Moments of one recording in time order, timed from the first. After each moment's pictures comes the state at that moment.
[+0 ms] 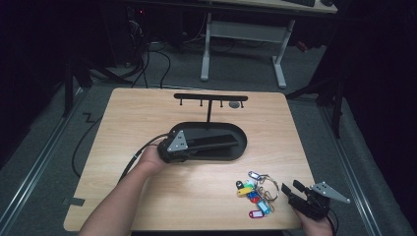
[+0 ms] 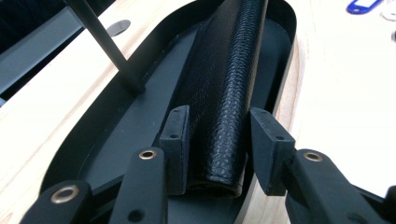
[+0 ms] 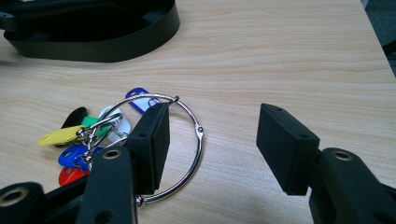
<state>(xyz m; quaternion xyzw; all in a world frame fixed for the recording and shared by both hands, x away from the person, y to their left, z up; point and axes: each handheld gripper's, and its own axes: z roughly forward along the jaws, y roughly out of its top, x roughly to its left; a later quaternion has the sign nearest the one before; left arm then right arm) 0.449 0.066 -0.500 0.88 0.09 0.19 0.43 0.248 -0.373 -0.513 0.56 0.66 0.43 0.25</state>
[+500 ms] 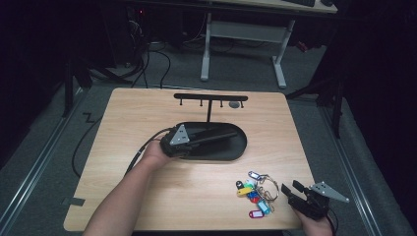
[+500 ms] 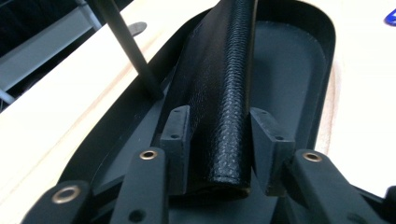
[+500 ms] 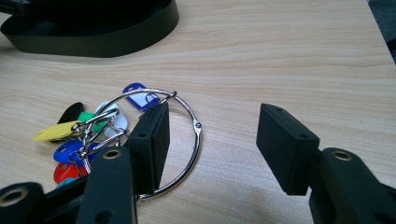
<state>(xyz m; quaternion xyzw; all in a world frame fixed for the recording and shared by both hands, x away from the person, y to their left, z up) 0.469 0.062 -0.505 0.87 0.12 0.20 0.43 0.250 -0.375 -0.516 0.56 0.67 0.42 0.24</state>
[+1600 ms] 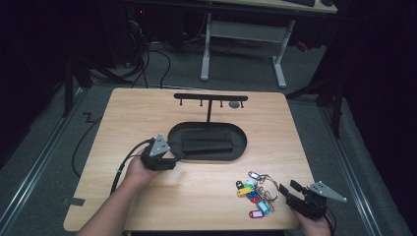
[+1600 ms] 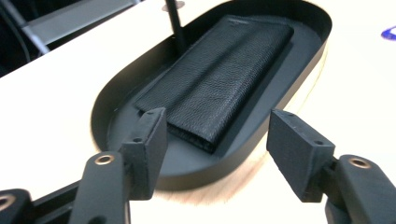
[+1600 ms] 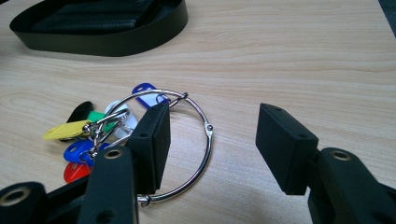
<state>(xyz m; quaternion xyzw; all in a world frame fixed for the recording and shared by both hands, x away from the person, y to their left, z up) 0.407 0.116 -0.495 0.83 0.25 0.22 0.45 0.251 -0.368 -0.514 0.56 0.67 0.42 0.24</state>
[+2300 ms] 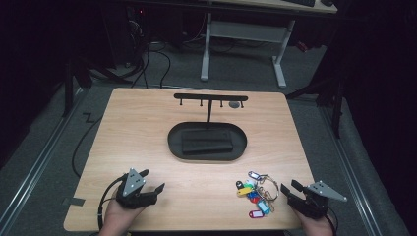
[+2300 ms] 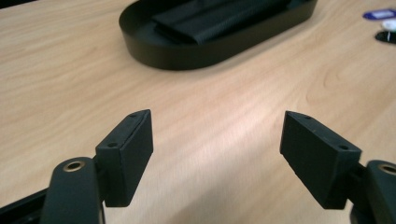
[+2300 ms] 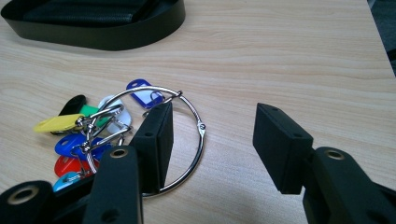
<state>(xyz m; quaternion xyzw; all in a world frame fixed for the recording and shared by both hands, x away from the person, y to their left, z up) 0.302 0.169 -0.518 0.80 0.35 0.21 0.45 0.251 -0.370 -0.511 0.54 0.69 0.41 0.26</state>
